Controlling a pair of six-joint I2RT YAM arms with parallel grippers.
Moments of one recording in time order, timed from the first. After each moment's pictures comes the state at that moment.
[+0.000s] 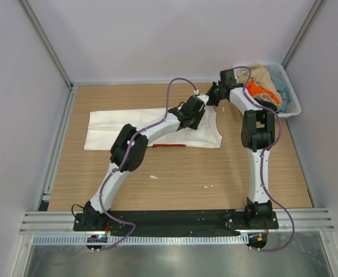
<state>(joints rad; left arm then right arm) -0.77 2.38 1.98 -0.36 -0.15 -0.15 0.12 2.40 2.02 -0.49 -0.41 0.71</state>
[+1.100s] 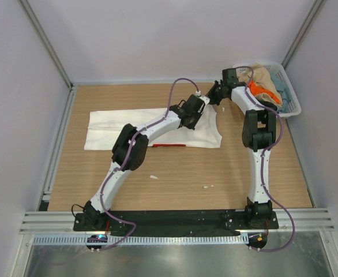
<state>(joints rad) -0.76 2.43 2.08 -0.51 -0.16 -0.05 0.11 2.40 2.03 -0.50 -0.42 0.75</state>
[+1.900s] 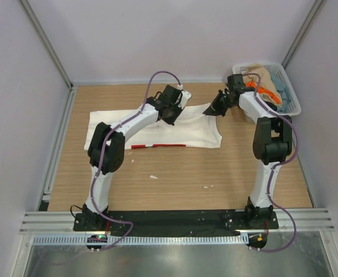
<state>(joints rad) -0.63 2.13 1.82 -0.57 -0.04 0.13 0.11 2.06 1.68 -0.62 -0.47 0.73</state>
